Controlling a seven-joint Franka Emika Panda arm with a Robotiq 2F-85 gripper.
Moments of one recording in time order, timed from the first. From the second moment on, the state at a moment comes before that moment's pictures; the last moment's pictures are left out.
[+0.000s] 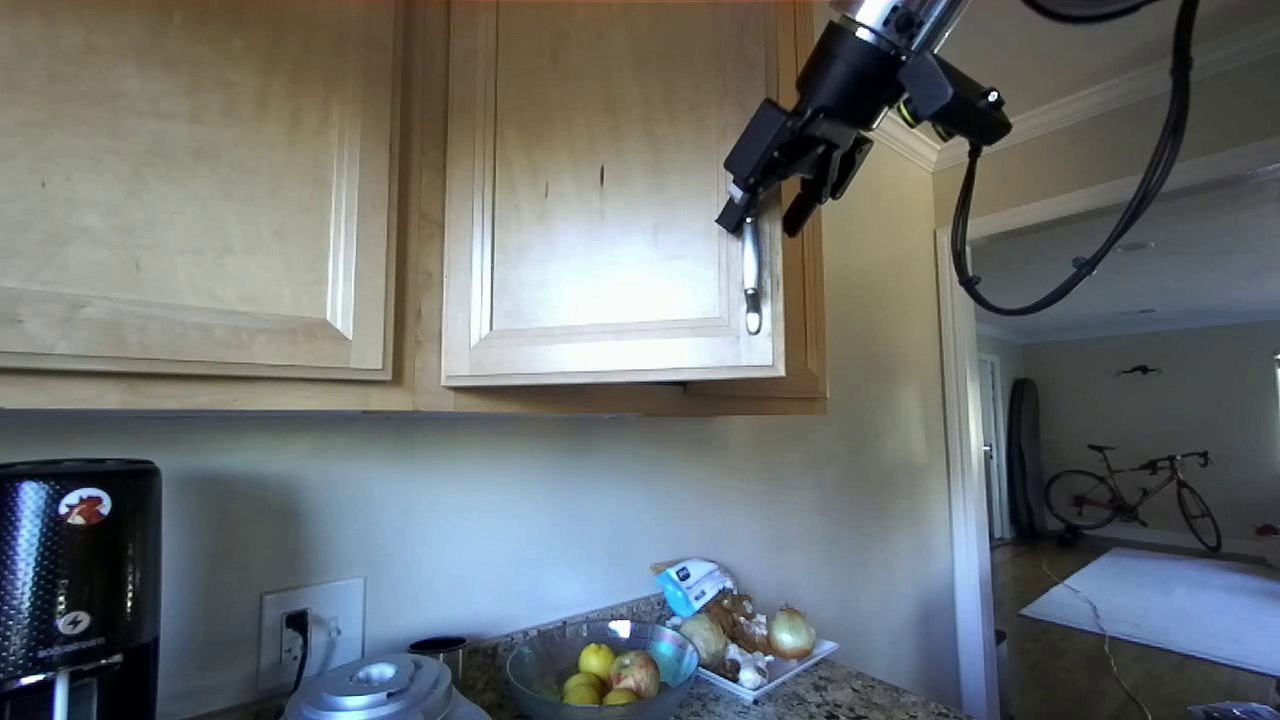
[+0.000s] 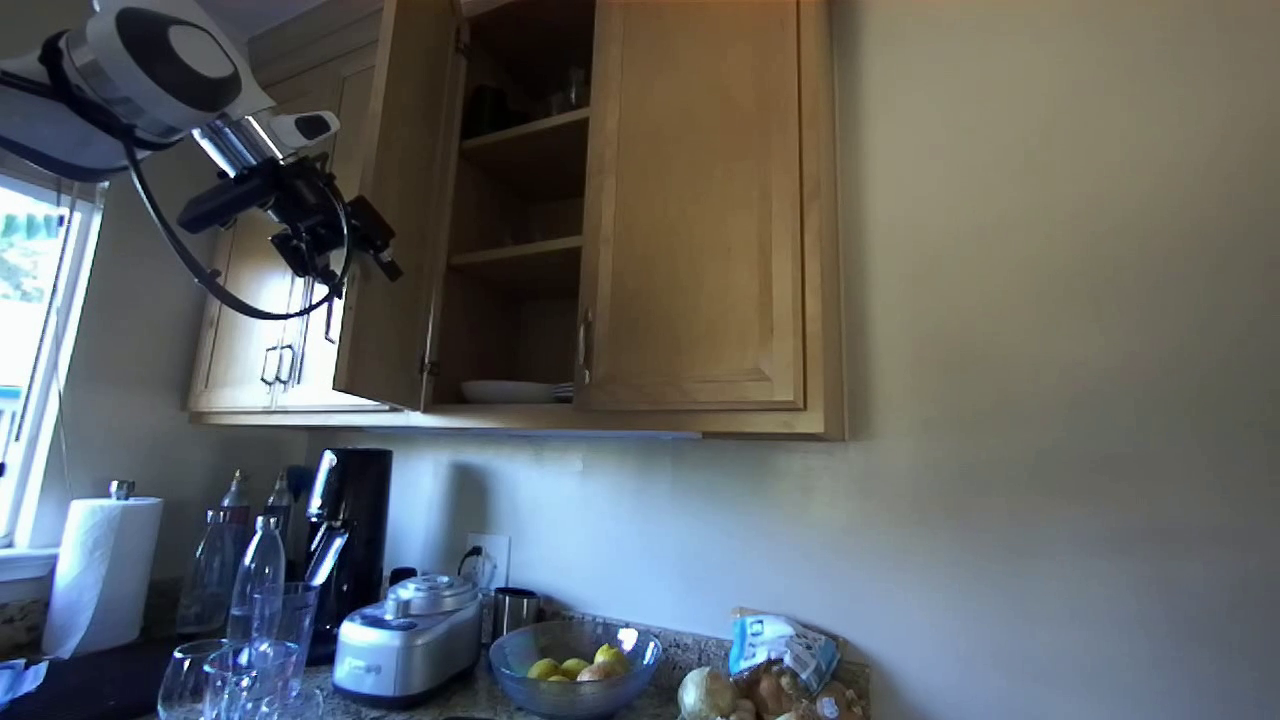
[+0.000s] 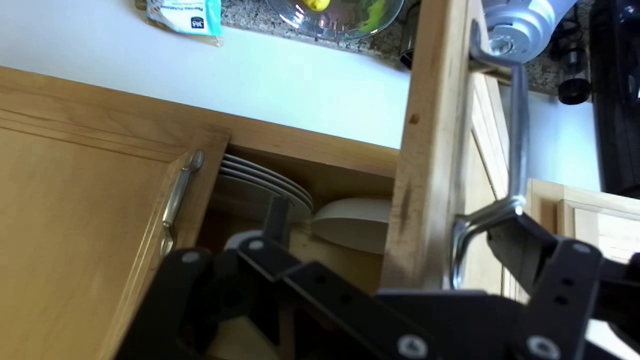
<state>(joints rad) 0.04 -0.73 0.36 -2.04 -0.20 2.17 0.31</state>
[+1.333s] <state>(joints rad) 0.07 -0.79 0.34 -2.04 -0.18 2.14 0.31</state>
